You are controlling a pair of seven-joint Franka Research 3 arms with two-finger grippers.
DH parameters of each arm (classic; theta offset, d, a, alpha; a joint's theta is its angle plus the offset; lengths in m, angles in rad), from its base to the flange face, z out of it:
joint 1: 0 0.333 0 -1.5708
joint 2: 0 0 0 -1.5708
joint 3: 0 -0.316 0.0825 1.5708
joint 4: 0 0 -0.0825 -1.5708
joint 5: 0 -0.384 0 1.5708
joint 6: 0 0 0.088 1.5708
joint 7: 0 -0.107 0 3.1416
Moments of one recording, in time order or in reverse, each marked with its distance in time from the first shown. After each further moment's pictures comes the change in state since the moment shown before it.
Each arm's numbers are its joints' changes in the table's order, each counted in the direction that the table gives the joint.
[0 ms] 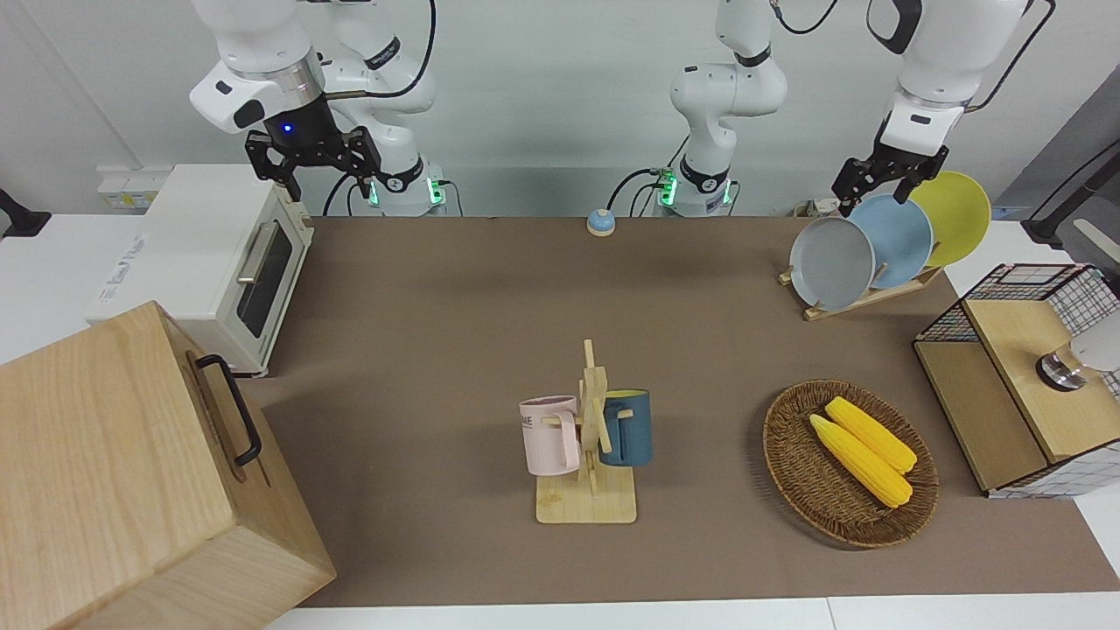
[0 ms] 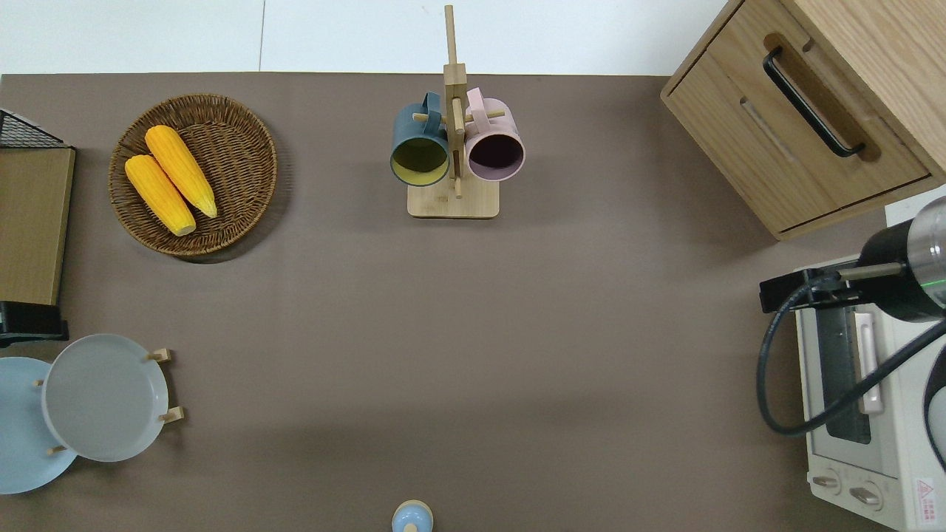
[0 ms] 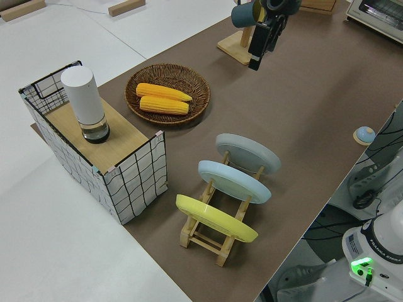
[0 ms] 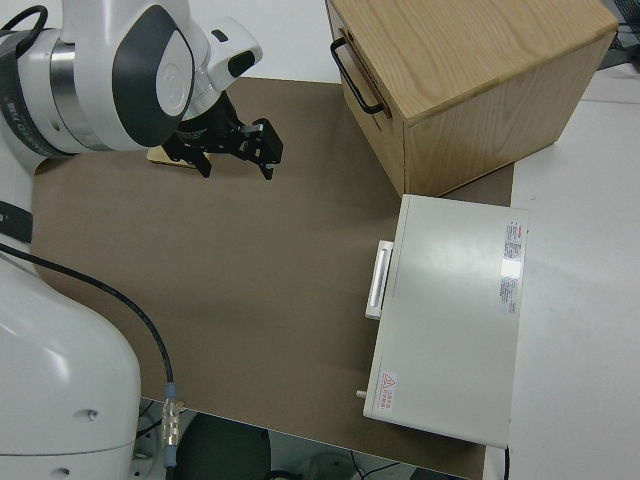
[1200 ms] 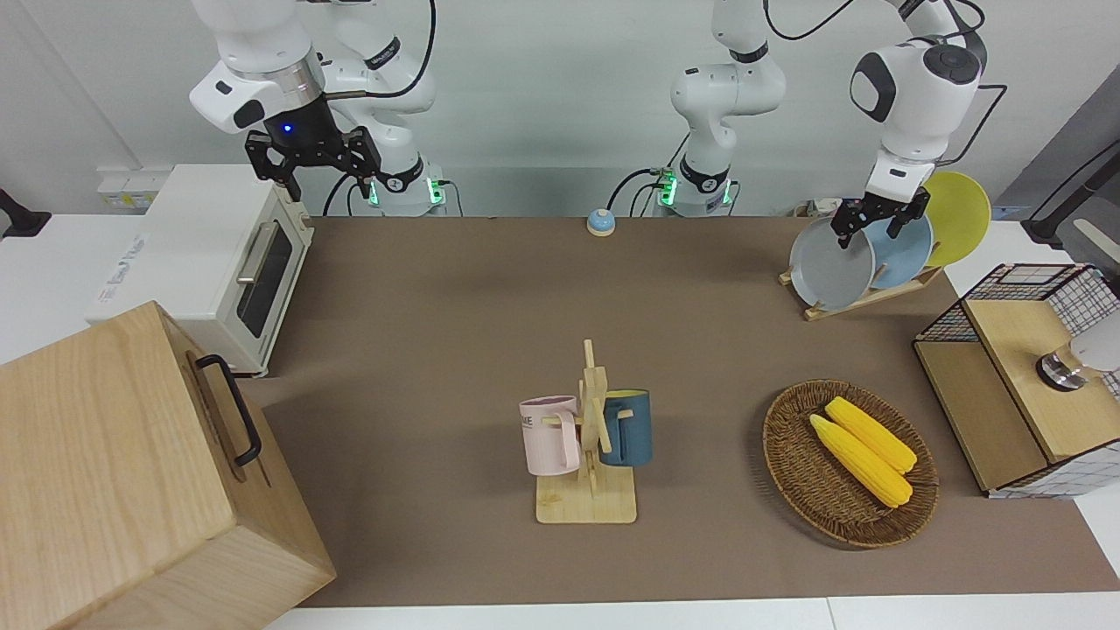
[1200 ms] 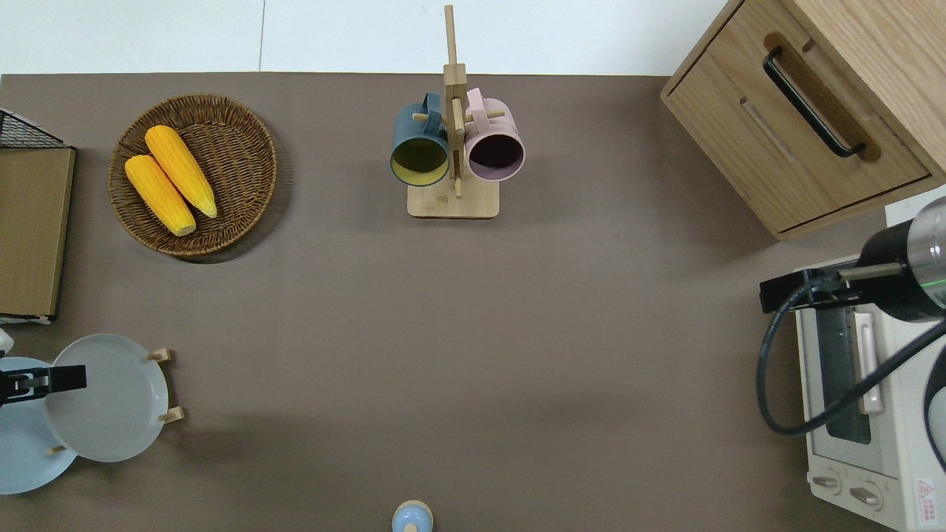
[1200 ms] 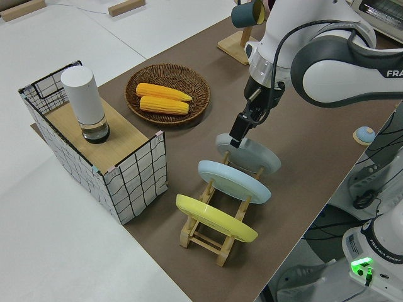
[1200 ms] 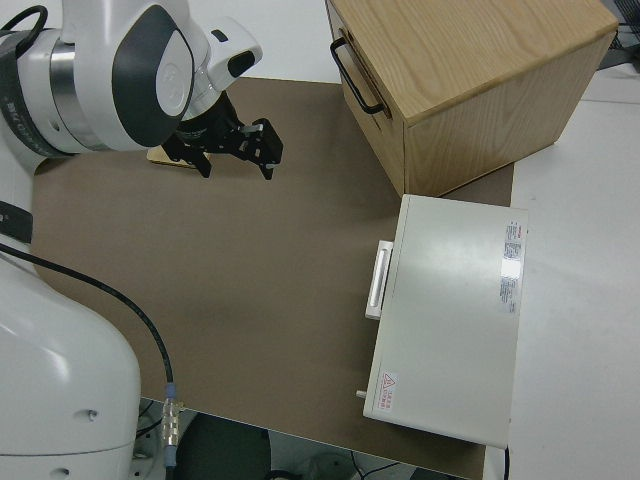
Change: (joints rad) left arm 0.092 -0.092 -0.086 0.429 -0.075 -0.391 -0.135; right arm 0.000 0.000 0.000 0.000 0.000 0.000 0.000
